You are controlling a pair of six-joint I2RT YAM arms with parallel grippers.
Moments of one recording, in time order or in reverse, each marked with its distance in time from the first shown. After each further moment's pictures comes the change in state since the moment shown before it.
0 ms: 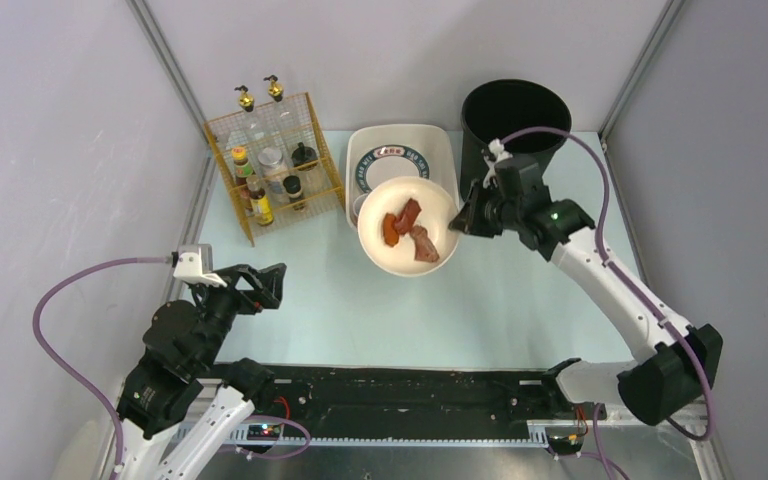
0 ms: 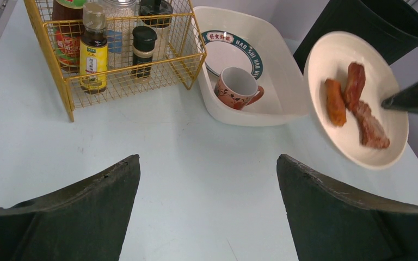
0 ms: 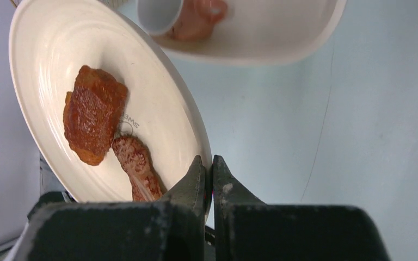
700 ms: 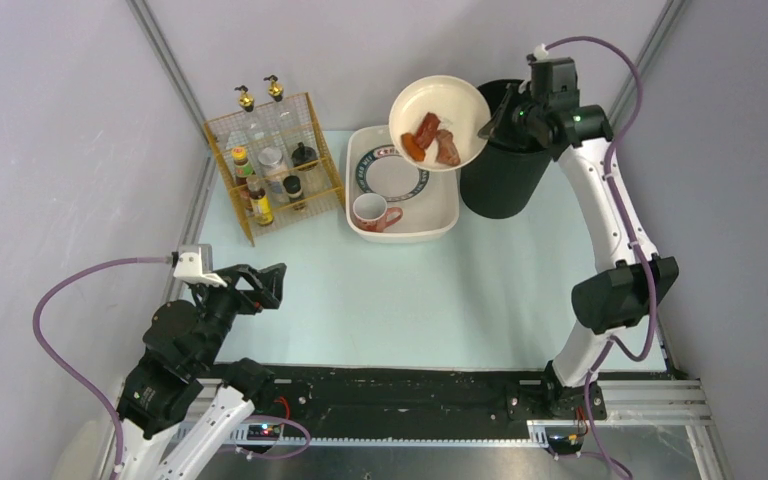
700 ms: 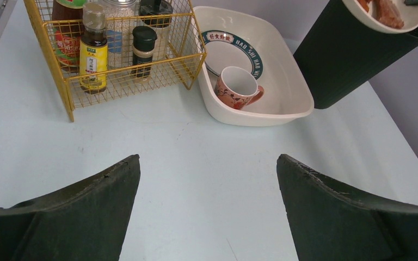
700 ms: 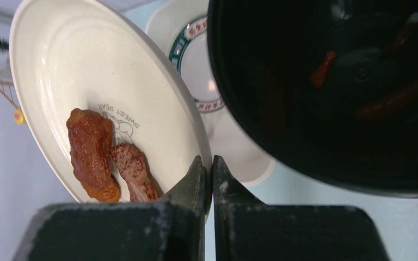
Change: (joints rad) left arm 0.000 0.000 0.000 0.000 0.000 0.000; right arm -0.267 0.488 0.797 -0.222 -0.003 -0.035
